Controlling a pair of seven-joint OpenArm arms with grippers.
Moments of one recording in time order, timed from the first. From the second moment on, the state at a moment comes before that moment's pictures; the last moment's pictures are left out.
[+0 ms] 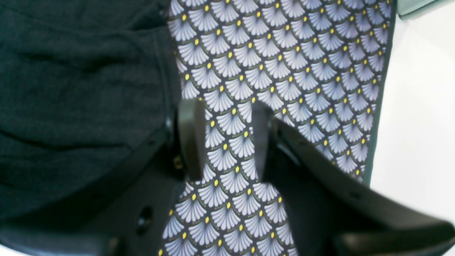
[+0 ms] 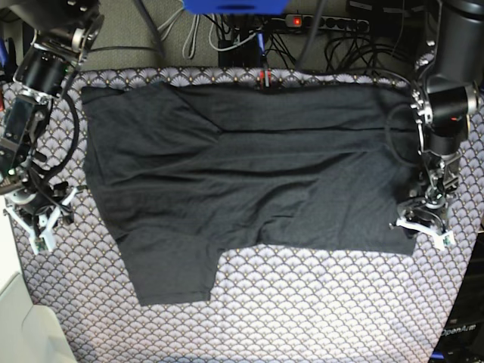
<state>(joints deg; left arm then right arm) -35.4 -21.9 -8.8 15.1 -17.3 -13.9 0.3 12.1 15.0 26.7 85.5 2.0 40.1 -50.9</state>
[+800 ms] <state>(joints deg) -34.6 -24.5 -9.1 15.8 -18.0 -15.7 3.5 31.0 18.1 17.1 44.7 2.0 40.1 -35.4</state>
